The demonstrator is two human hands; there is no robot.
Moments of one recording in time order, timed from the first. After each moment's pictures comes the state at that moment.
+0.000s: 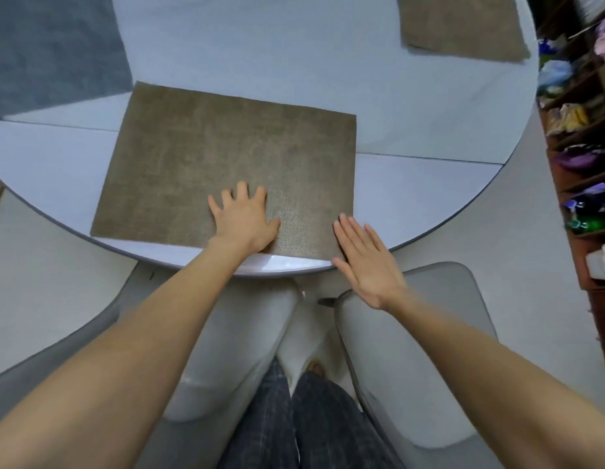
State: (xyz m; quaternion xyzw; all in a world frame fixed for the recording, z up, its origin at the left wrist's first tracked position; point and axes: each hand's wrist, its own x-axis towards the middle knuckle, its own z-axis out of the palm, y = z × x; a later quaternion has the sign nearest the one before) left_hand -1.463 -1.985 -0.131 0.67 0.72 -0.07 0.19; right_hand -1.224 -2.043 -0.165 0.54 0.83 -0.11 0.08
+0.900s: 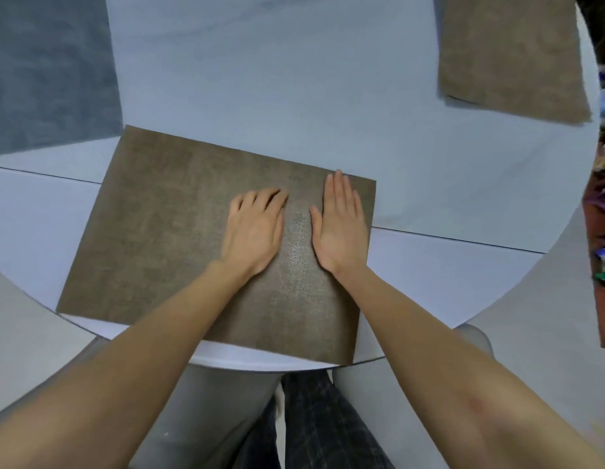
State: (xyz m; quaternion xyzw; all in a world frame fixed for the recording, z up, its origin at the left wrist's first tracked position) left_hand -1.461 -1.865 -0.150 0.75 0.65 0.08 0.12; right_hand -1.302 -1.844 -0.181 0.63 0.77 -0.11 -0.04
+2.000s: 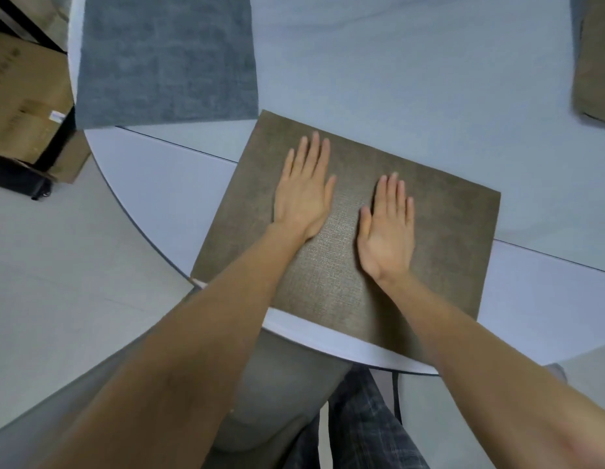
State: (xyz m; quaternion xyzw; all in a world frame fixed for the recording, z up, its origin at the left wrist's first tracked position) left_hand -1.583 -1.861 -0.174 0.67 0.74 0.05 0.09; right_hand -1.424 -1.878 -0.181 0.66 0.75 -0.09 -0.04
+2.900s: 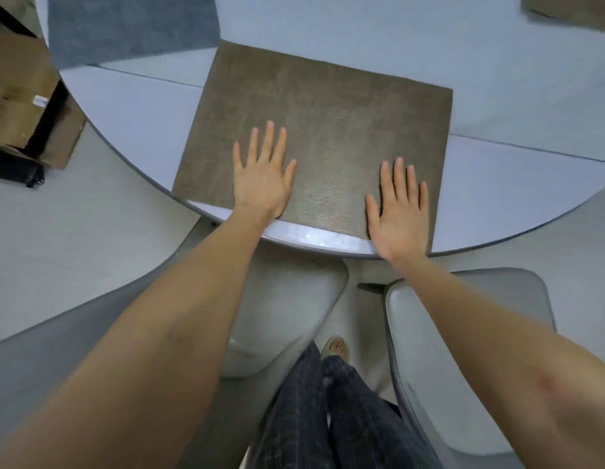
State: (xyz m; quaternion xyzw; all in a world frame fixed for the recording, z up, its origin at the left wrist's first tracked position) left_hand -1.559 -1.979 -0.180 0.66 0.74 -0.03 0.09; right_hand -1.322 -1.998 -0.185 0.66 0.75 -0.09 -0.01
